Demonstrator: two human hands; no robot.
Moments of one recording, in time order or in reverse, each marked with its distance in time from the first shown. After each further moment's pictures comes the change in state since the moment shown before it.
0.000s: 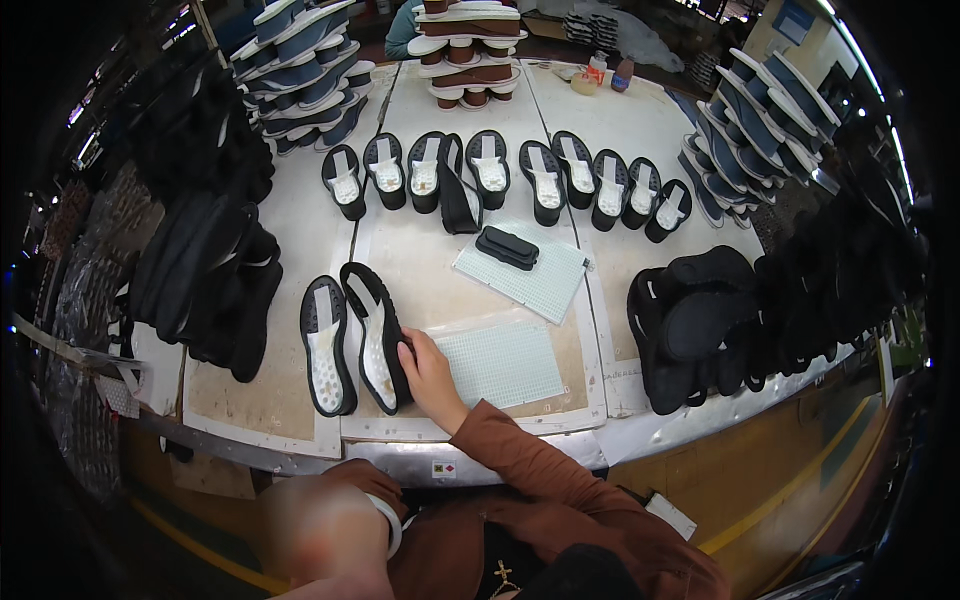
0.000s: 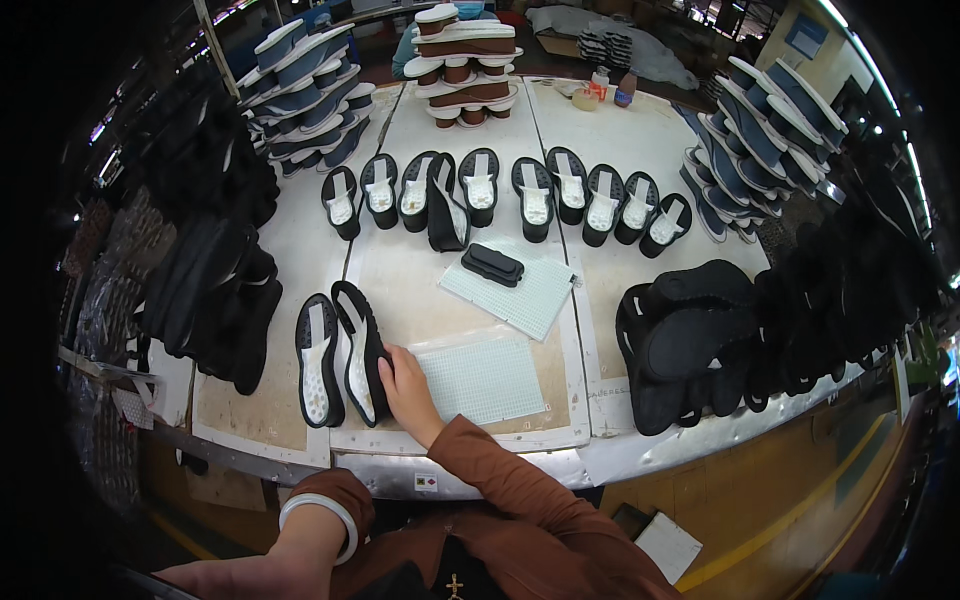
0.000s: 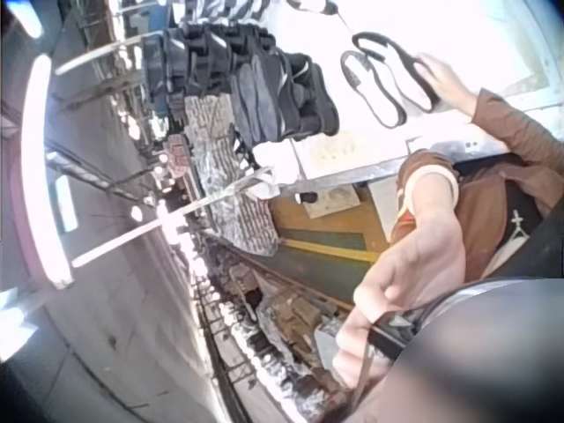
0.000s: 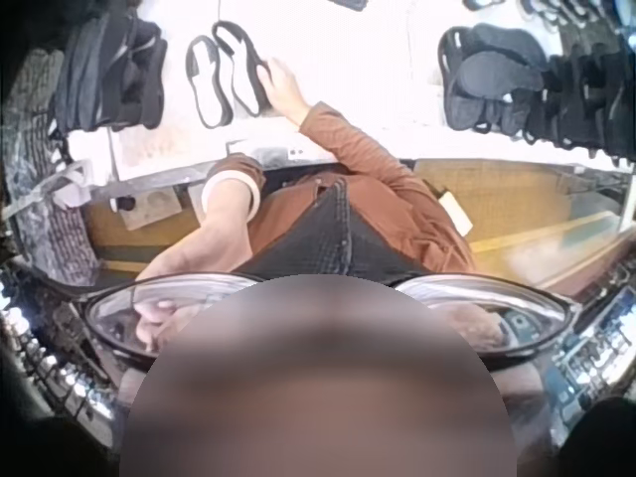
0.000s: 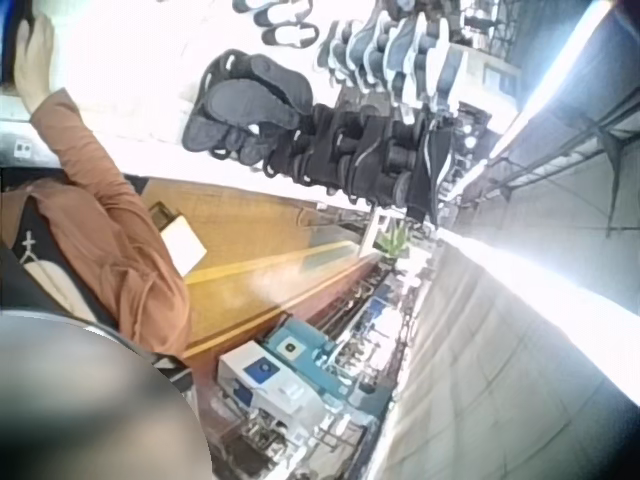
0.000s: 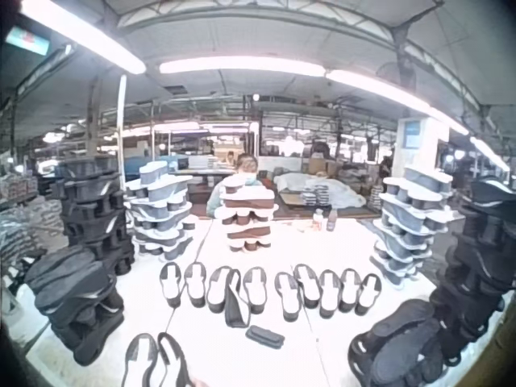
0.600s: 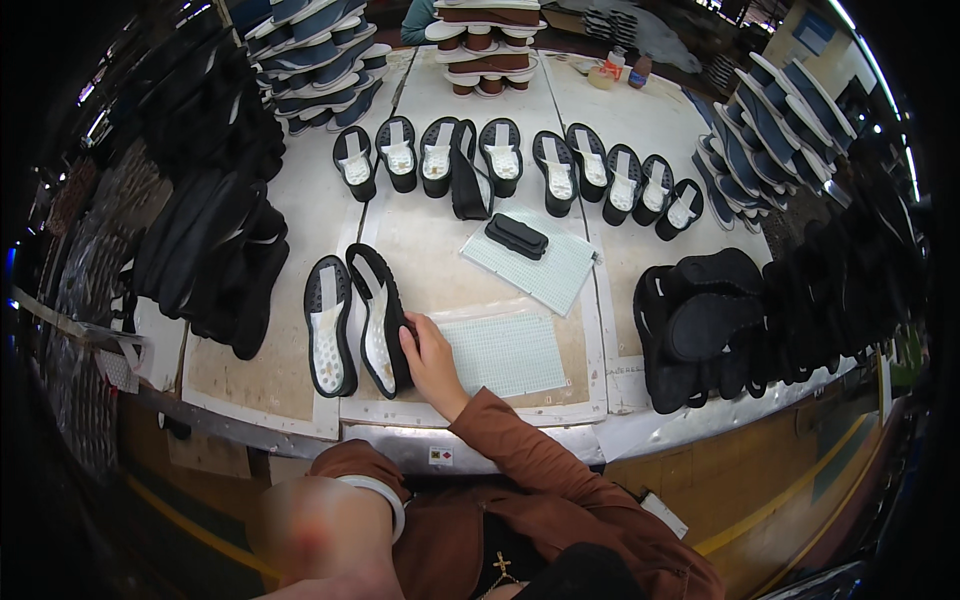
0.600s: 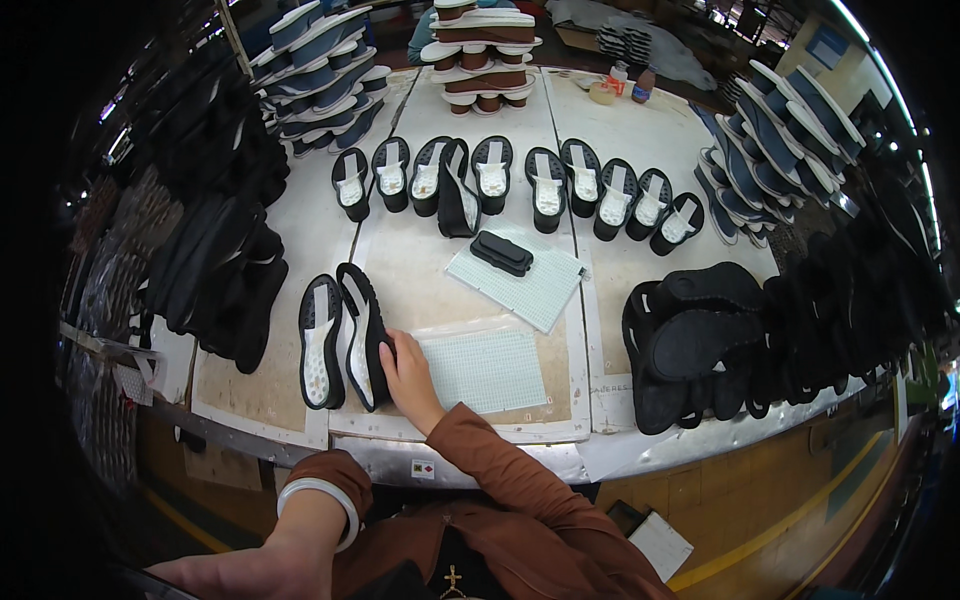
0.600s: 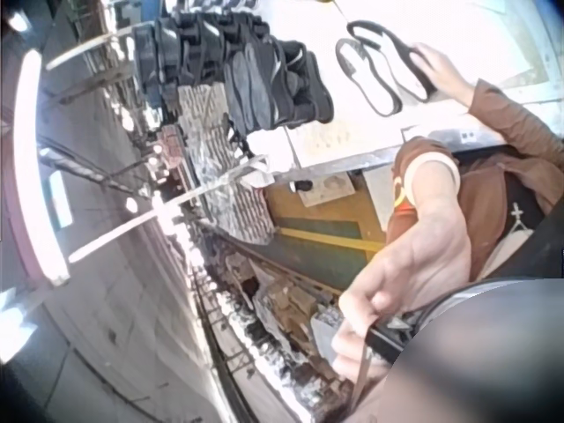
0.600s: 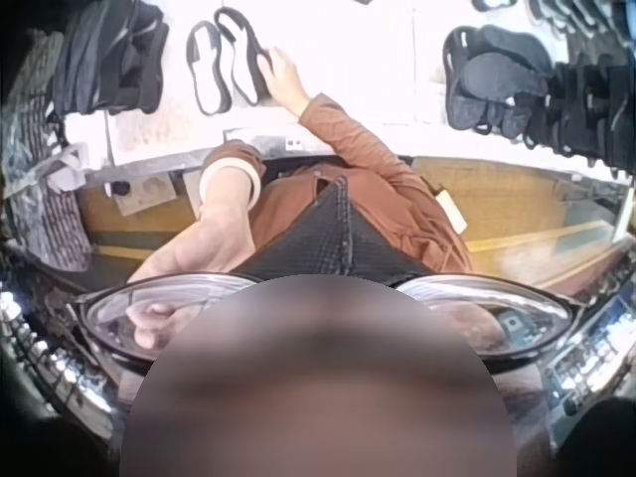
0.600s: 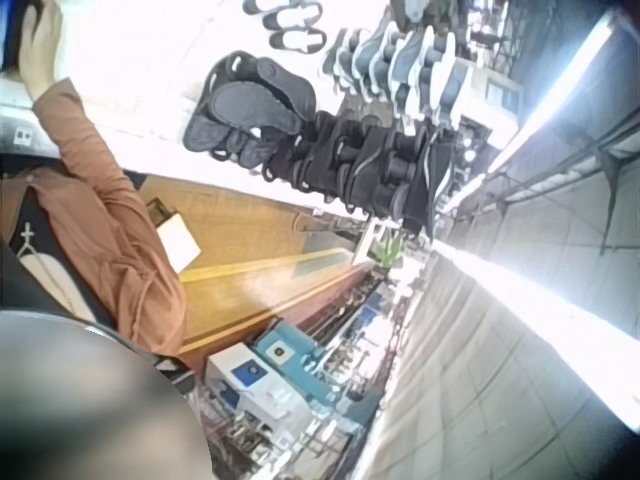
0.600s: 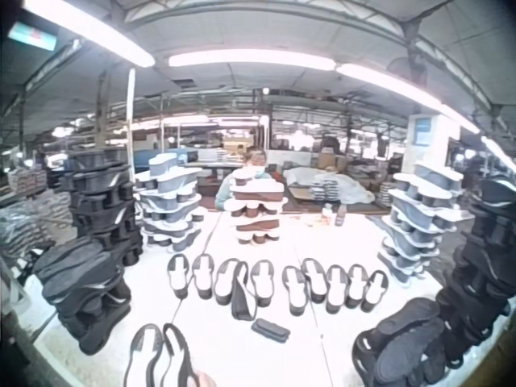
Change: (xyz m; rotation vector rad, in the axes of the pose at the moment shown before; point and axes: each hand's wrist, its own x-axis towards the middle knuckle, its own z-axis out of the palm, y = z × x) left_hand -0.001 0.000 0.017 -0.042 0.067 -0.046; right_hand 0.000 -0.002 0.000 0.014 -0.024 0.036
